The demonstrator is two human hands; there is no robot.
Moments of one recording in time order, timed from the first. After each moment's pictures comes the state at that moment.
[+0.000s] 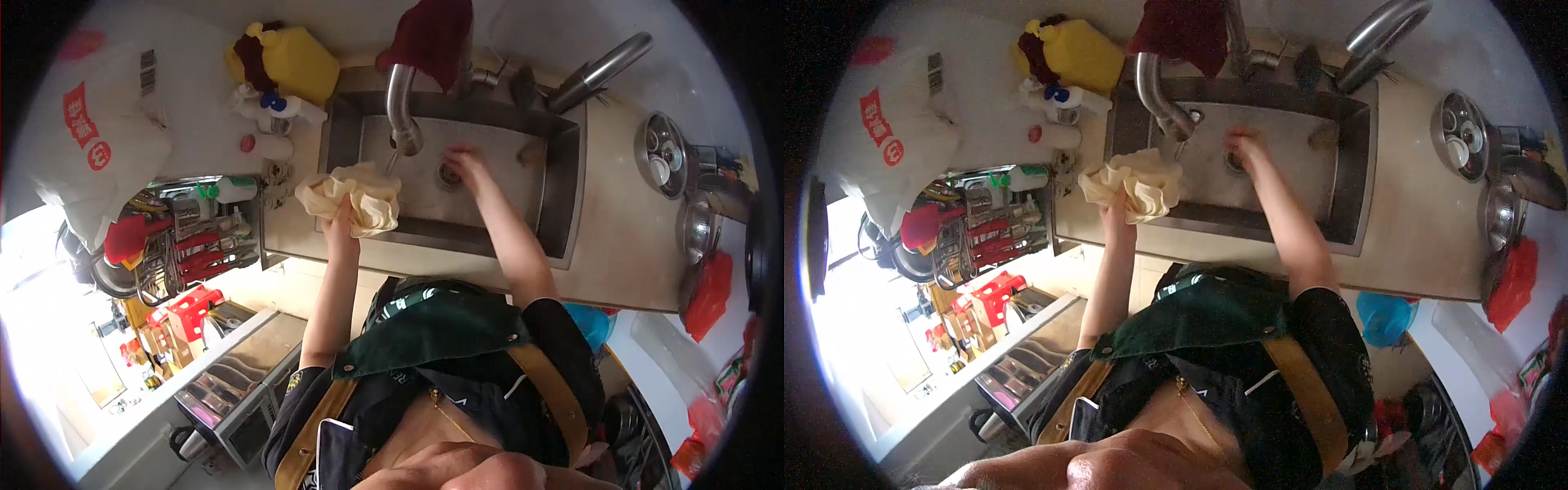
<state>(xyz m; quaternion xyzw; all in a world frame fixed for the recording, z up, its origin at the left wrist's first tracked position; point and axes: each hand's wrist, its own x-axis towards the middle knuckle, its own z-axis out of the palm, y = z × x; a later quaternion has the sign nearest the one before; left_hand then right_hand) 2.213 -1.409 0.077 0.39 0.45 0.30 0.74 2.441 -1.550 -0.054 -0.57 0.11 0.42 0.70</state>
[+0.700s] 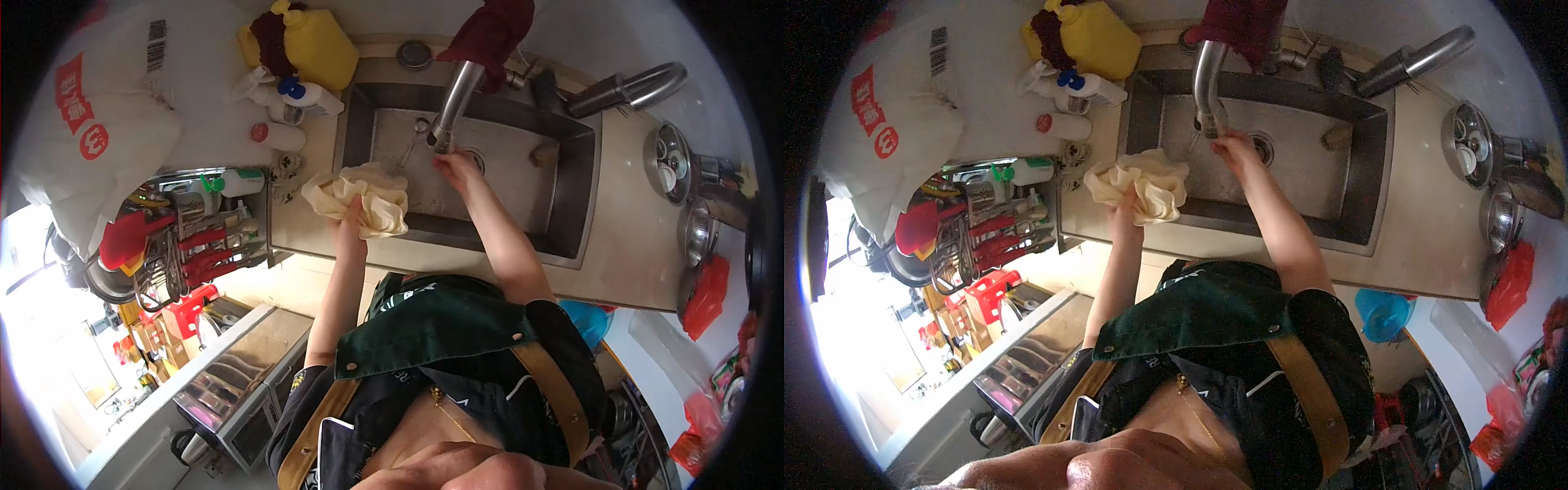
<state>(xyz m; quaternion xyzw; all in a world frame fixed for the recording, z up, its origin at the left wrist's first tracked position) 2.194 -1.388 0.067 0.39 0.46 0.31 0.74 2.402 -1.499 -0.044 -0.45 0.16 0.47 0.74</state>
